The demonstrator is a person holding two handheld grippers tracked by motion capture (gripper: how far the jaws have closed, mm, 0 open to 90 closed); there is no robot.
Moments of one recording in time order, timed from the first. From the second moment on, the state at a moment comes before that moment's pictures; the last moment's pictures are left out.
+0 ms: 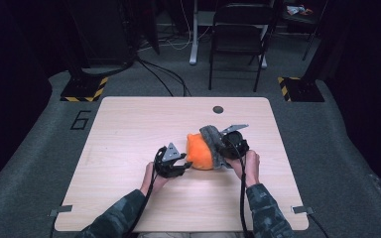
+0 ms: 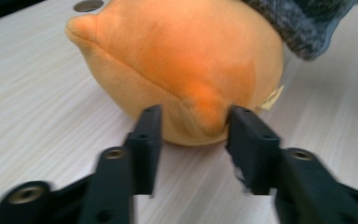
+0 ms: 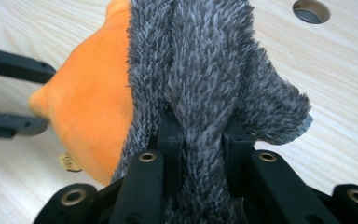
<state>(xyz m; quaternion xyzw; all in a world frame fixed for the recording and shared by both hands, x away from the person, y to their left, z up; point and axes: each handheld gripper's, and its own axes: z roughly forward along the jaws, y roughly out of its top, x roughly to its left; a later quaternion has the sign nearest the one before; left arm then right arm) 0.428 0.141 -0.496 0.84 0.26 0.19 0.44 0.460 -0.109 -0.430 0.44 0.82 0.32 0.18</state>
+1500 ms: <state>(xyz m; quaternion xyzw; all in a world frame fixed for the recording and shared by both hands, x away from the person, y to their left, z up) 0.427 0.126 -0.483 0.83 0.29 0.14 0.46 0.439 -0.062 -0.412 0.37 0.85 0.33 0.19</state>
